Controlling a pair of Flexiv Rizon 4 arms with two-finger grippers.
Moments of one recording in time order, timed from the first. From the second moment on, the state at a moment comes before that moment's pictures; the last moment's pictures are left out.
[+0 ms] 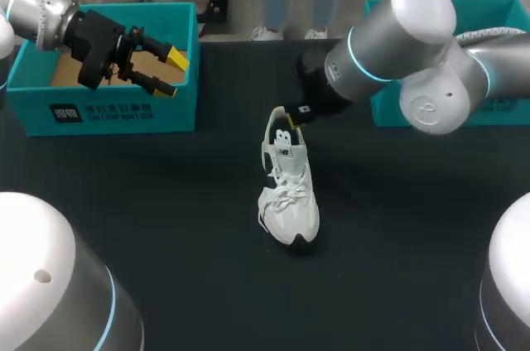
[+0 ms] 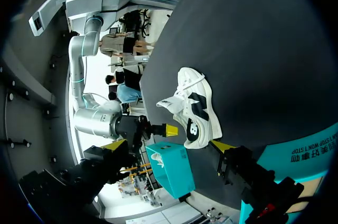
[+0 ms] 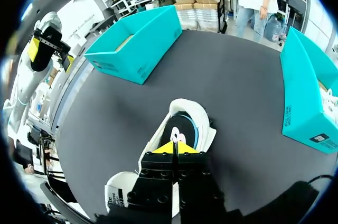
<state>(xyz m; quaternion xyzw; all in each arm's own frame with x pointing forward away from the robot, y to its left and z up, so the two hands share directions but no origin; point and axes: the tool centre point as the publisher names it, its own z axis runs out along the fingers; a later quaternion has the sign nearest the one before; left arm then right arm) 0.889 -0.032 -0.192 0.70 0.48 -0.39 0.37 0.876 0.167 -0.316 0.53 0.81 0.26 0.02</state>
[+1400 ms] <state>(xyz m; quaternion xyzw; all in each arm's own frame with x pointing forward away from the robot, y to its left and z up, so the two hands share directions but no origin) 0.889 -0.032 -0.192 0.70 0.48 -0.39 0.37 0.858 0.175 -0.326 0.54 0.82 0.15 0.04</state>
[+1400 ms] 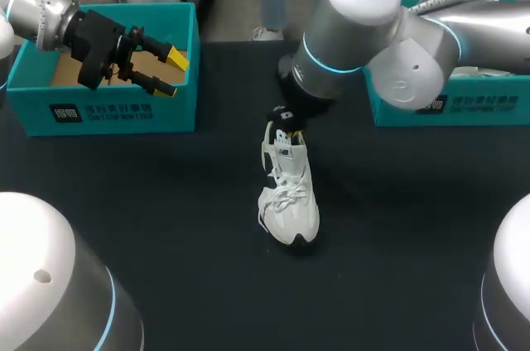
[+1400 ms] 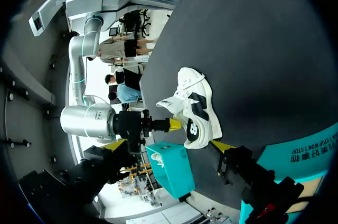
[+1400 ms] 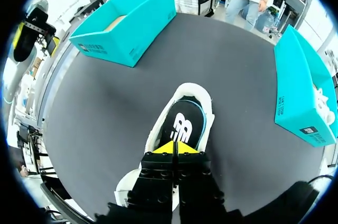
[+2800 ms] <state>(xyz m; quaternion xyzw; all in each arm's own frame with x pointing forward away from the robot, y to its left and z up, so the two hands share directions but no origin) 0.889 -0.032 -0.192 0.70 0.48 -0.39 0.37 0.845 0.174 -0.360 0.56 0.82 0.09 0.01</state>
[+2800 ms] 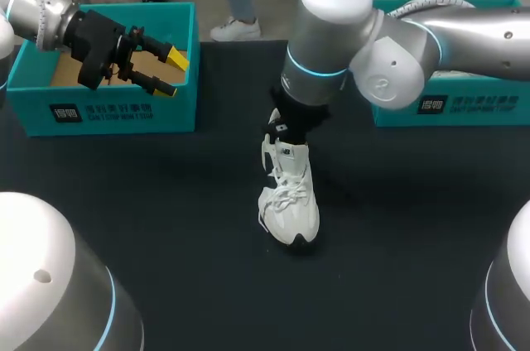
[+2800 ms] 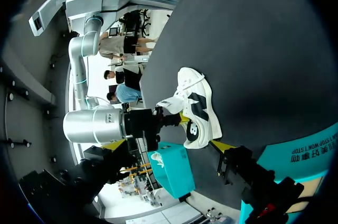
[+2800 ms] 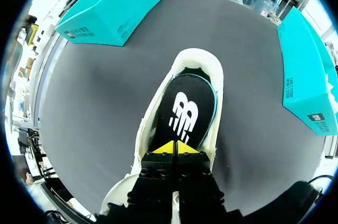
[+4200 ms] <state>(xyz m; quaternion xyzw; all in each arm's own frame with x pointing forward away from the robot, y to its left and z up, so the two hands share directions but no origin) 0.889 -0.032 -0.192 0.70 0.48 -0.39 0.37 0.862 0.176 -0.387 0.55 0.83 0.07 0.00</state>
